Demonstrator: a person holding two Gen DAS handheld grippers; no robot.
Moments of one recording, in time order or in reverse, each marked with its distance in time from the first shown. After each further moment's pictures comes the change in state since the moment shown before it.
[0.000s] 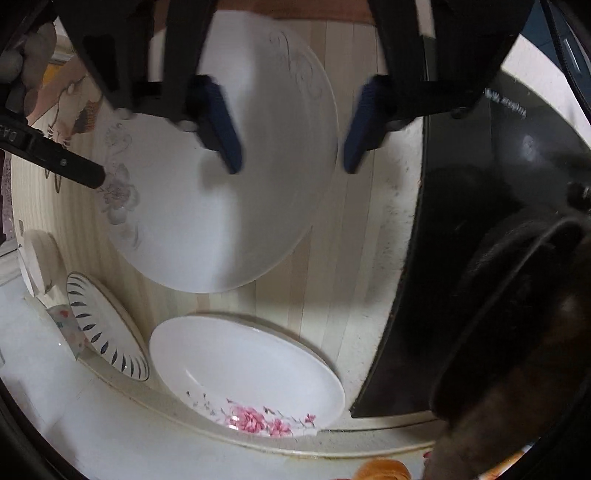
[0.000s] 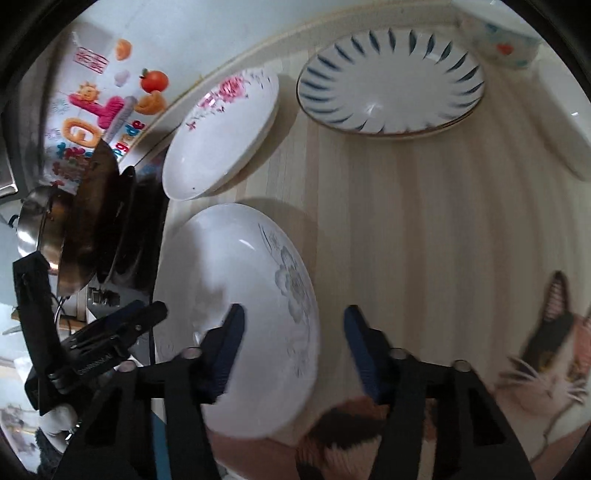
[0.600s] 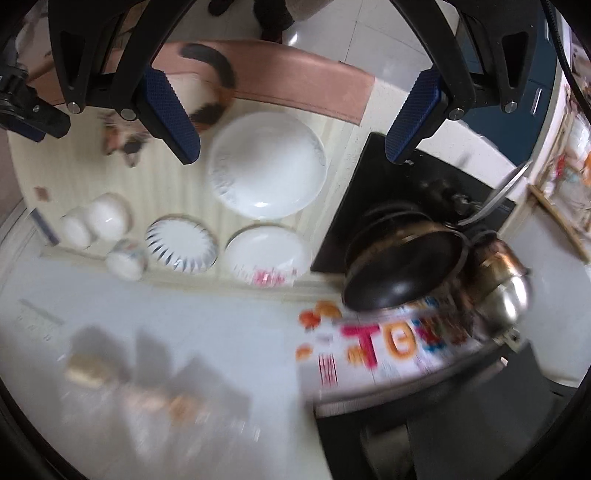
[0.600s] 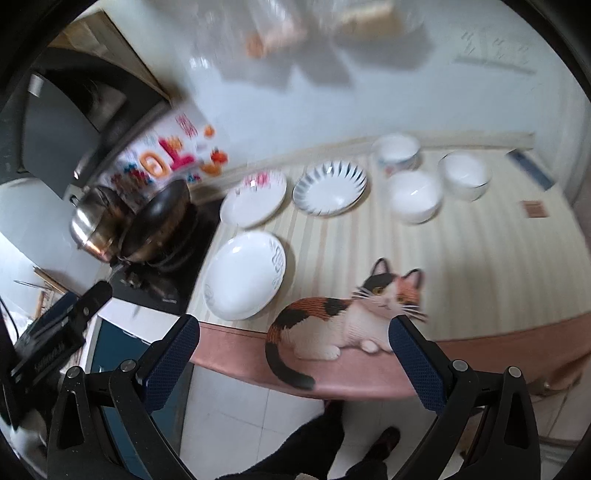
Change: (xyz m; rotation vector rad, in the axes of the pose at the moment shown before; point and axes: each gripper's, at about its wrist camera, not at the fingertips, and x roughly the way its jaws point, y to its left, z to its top) left arm -0.234 -0.119 -0.114 -0.048 -0.452 0.268; right arm -0.293 -0.003 -0.161 -0.160 -0.318 -0.088
